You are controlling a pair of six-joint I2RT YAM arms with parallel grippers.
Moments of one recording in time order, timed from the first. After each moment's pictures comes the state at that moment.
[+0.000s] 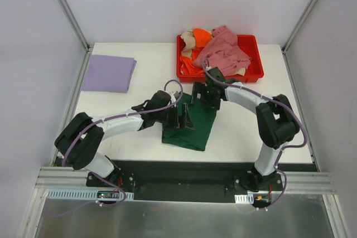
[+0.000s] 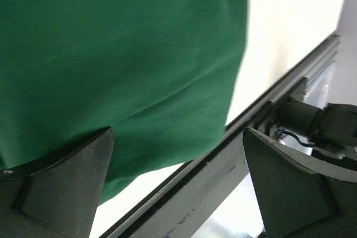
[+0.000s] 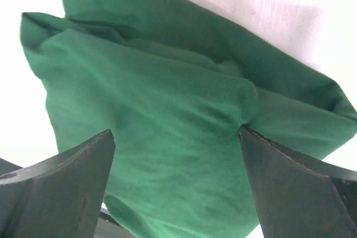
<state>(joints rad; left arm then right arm) -0.74 1.50 0.78 -0.05 0.40 -0.84 0.53 1.77 1.22 -0.50 -0.16 0.63</state>
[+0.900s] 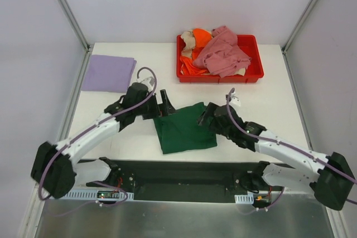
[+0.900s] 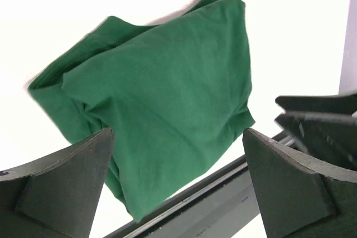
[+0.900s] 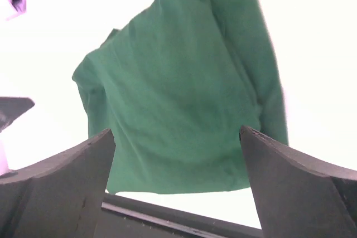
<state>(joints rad) -0.57 1.24 0.80 -0.28 0.20 -0.74 0.88 1.07 0.63 -0.33 0.29 1.06</state>
